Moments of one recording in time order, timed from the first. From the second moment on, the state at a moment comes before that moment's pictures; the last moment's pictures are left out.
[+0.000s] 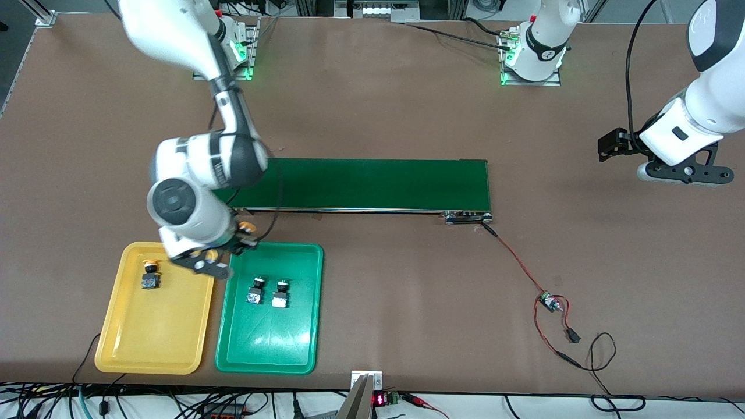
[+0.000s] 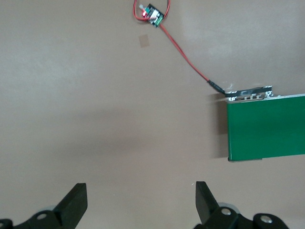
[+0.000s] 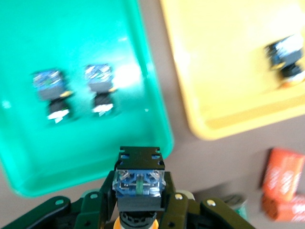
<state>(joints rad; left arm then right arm) -0.04 0.03 -0.03 -1.71 0.05 1.64 0.03 0.63 0.70 -0.47 -1.37 0.21 1.95 0.43</state>
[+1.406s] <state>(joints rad) -0.04 0.03 -0.03 -1.60 0.05 1.55 0.03 0.41 0.94 -0.47 -1.34 0.16 2.24 -0.01</state>
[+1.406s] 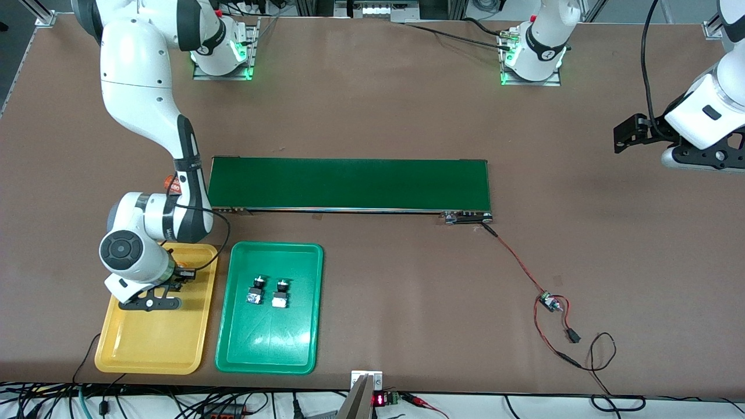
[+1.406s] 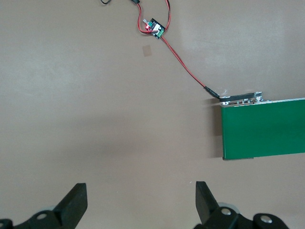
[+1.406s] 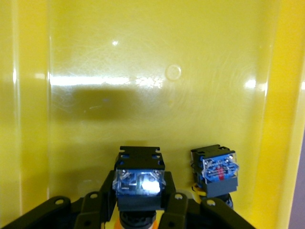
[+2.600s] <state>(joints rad) -0.03 0.03 -0.03 -1.60 0.02 1.55 0.03 0.43 0.59 -0.49 -1.29 0.16 1.84 -0.03</state>
